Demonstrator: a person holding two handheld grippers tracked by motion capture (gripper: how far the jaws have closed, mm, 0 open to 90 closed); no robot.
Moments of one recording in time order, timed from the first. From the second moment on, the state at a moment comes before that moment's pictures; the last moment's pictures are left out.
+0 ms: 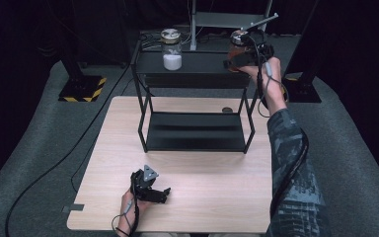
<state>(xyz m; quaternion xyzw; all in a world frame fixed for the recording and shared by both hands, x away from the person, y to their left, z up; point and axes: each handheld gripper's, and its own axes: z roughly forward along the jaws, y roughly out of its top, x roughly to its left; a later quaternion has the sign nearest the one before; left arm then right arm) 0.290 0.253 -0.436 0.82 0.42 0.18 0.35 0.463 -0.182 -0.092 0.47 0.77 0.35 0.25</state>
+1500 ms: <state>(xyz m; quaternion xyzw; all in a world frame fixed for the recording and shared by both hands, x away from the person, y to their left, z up) 0.290 0.253 -0.436 0.82 0.42 0.18 0.35 0.246 -0.267 -0.377 0.42 0.79 0.40 0.19</state>
